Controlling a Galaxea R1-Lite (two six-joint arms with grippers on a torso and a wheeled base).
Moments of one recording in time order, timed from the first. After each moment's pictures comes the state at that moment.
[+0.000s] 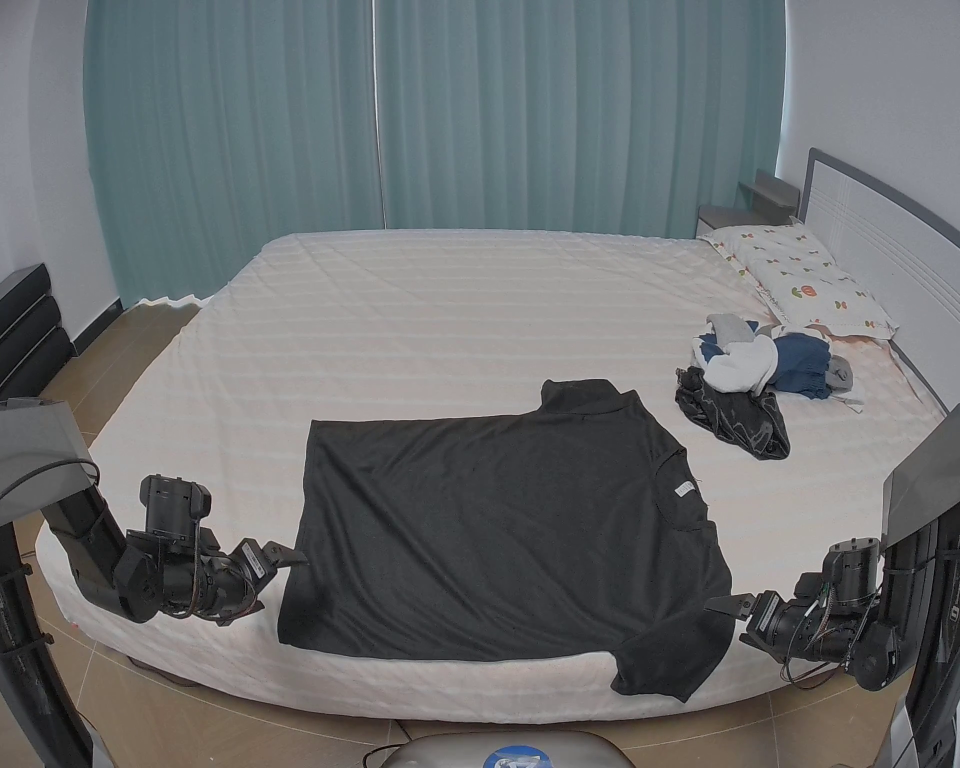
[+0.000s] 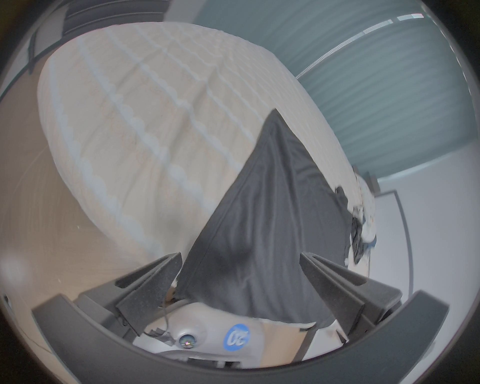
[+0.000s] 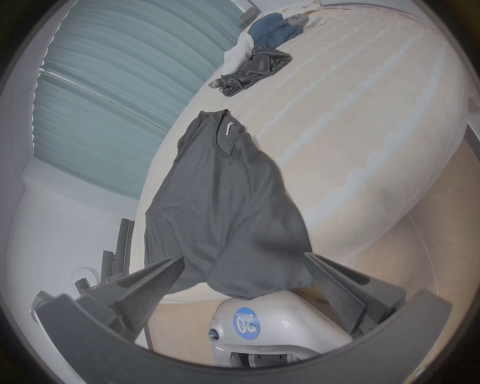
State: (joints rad) left arm -0.03 2.08 -0.52 -0.72 -0.28 -0.79; right arm 0.08 2.28 -0.02 -1.55 0.30 0.75
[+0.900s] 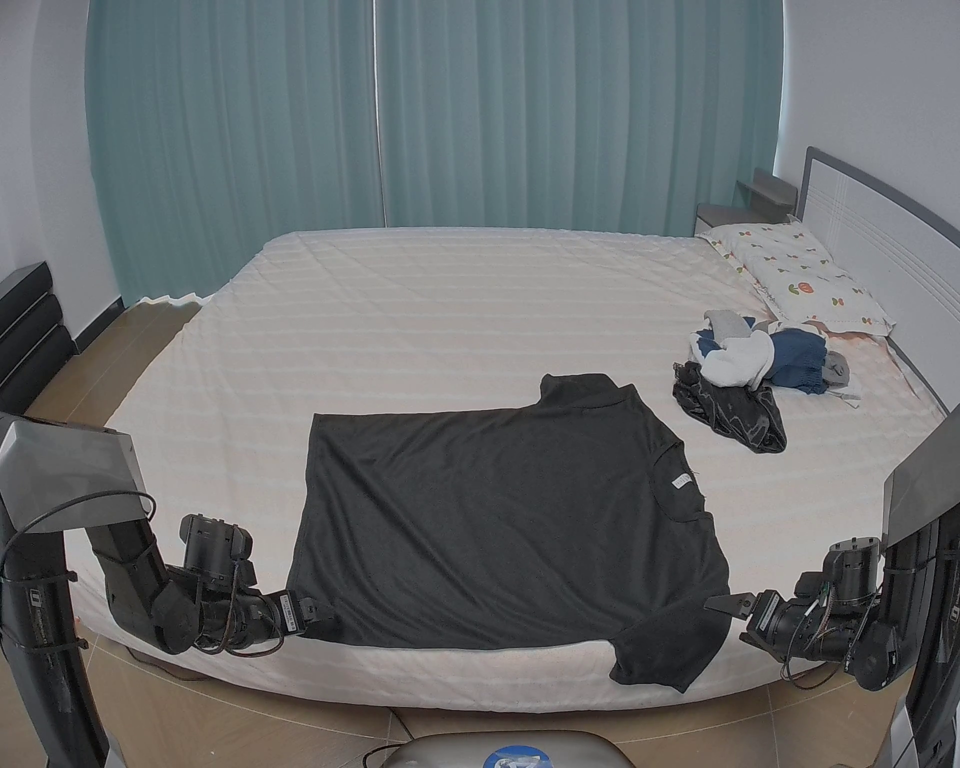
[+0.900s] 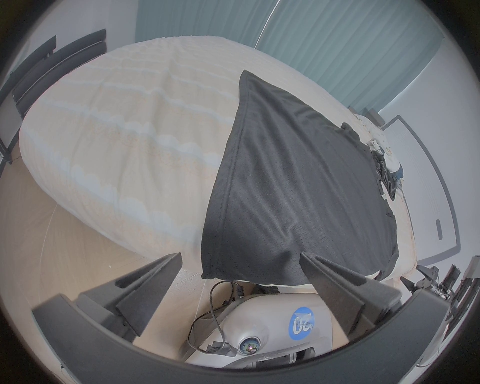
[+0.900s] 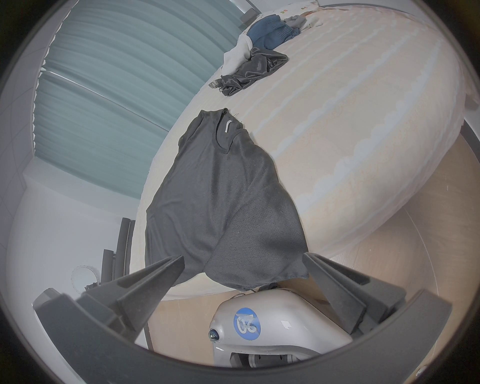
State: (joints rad) left arm -0.13 2.22 -0.46 -0.82 -0.15 -0.45; right arm 0.08 2.27 -0.02 -1.55 0.30 0.75
